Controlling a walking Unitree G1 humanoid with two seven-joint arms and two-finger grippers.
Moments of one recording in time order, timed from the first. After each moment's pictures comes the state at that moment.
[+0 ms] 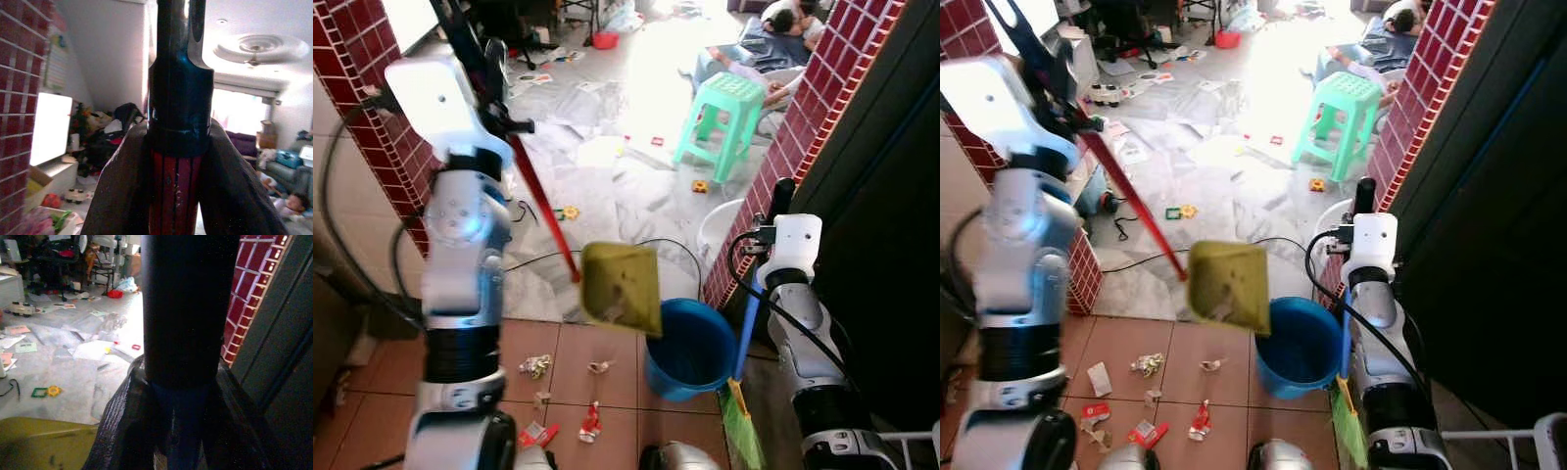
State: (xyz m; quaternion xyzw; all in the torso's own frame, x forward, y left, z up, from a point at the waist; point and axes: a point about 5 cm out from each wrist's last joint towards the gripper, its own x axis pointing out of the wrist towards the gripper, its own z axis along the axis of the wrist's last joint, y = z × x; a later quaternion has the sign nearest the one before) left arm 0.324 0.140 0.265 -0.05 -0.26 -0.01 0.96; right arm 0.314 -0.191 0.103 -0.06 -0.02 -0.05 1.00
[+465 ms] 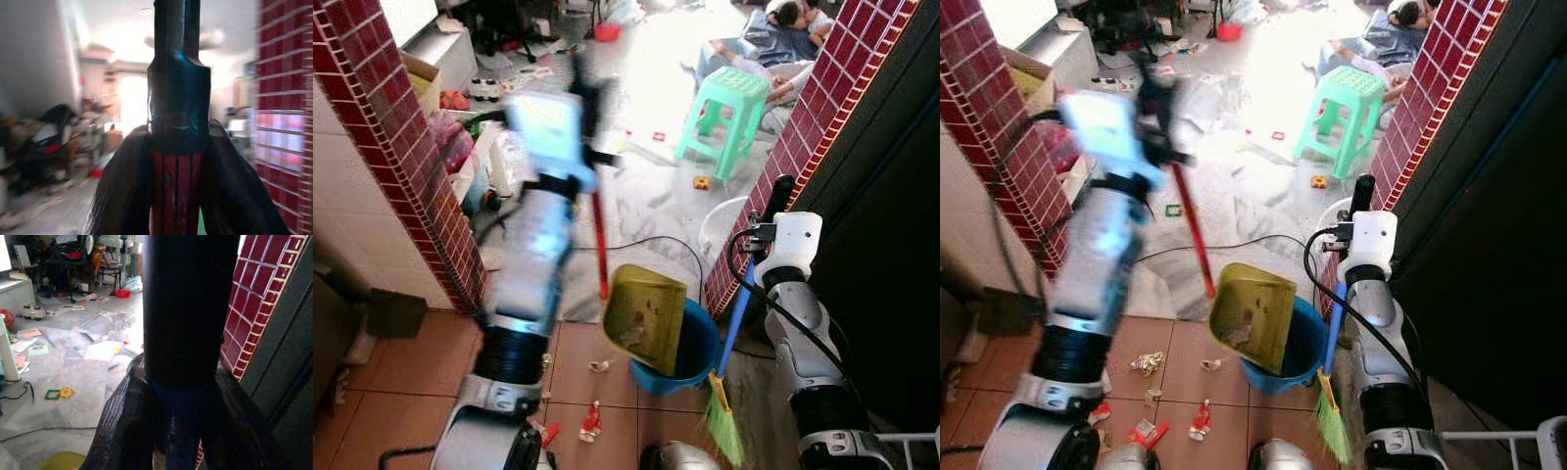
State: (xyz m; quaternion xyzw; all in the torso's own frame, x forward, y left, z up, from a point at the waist) left arm 0.322 0.065 0.243 -0.01 -0.27 -0.17 0.95; right arm 0.314 -0.188 0.105 -0.04 -0.02 -0.04 1.00
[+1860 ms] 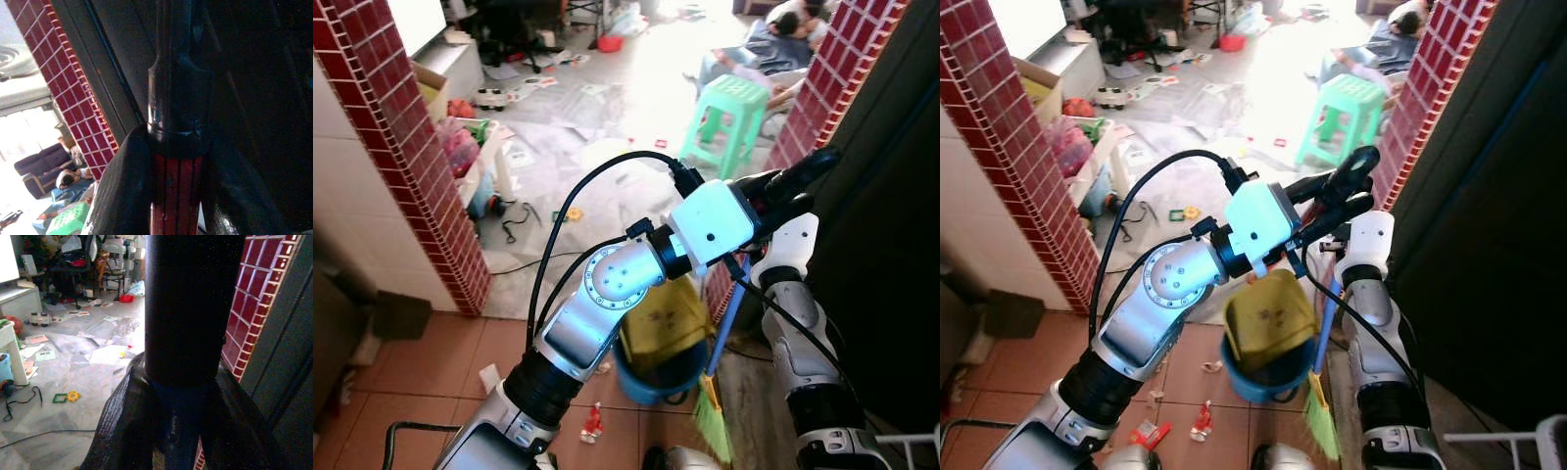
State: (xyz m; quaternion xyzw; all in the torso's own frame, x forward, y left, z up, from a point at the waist) left arm 0.259 -0.026 0.225 0.11 -0.27 -0.51 0.81; right arm 0.315 -0.185 0.104 -0.03 -0.02 -0.03 1.00
